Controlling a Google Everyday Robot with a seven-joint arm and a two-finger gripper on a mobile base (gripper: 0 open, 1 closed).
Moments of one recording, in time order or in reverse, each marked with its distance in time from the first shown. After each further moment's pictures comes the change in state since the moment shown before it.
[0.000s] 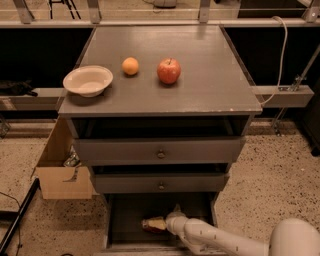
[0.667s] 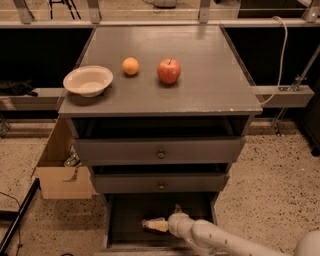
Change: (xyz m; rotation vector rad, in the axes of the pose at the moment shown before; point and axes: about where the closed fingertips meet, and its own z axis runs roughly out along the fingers) arm -0.026 0.026 -0.050 -0.106 -0.048 0.048
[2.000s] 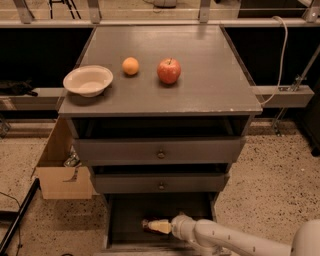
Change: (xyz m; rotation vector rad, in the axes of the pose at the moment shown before) arm 0.017 -0.003 -0.016 0.014 0.099 0.181
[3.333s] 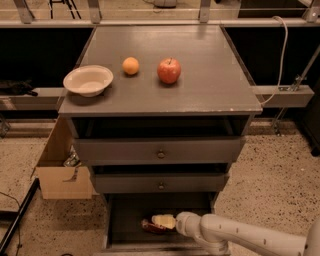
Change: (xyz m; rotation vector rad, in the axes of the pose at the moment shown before) arm -0.026 0.010 -0.044 0.024 0.033 0.141
